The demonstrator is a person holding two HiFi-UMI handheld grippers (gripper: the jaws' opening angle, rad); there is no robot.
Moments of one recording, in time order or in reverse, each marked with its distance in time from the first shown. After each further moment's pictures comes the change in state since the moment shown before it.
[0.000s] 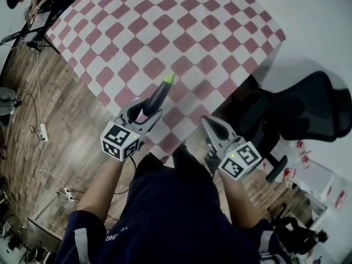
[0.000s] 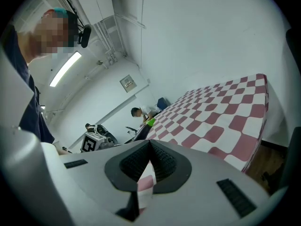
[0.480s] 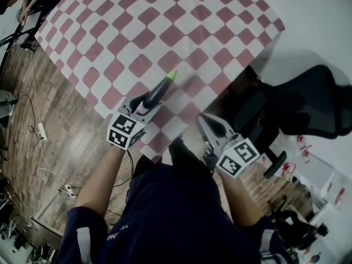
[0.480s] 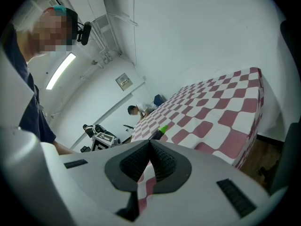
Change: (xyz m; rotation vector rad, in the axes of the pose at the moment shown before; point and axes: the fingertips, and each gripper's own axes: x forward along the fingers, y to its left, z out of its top) left arm 0.076 0.006 -0.043 0.092 0.174 0.013; right arm -0.011 -0.045 -0.010 0.047 0.038 -0.010
